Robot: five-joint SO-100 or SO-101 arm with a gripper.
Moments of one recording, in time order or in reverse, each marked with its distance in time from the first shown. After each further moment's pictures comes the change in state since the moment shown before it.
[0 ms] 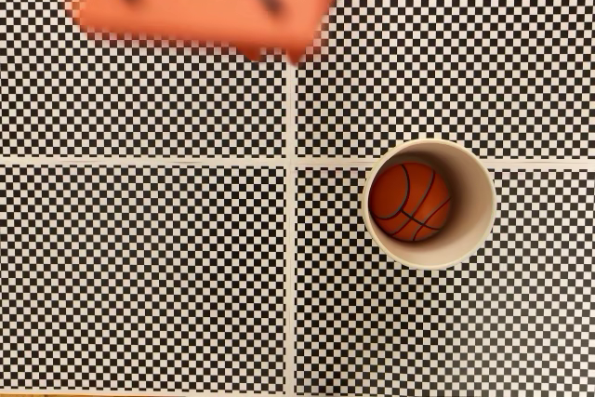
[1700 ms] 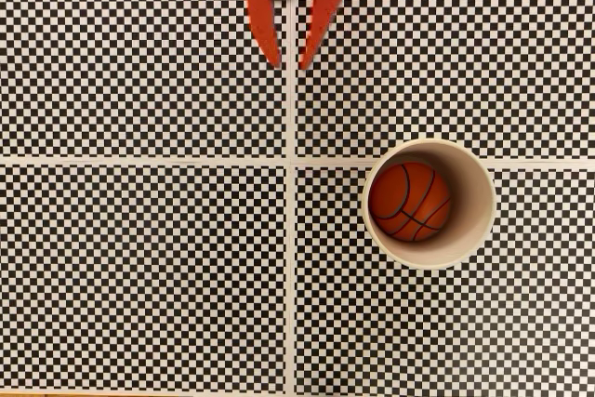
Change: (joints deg) arm -0.4 47.3 64.2 -23.8 -1.3
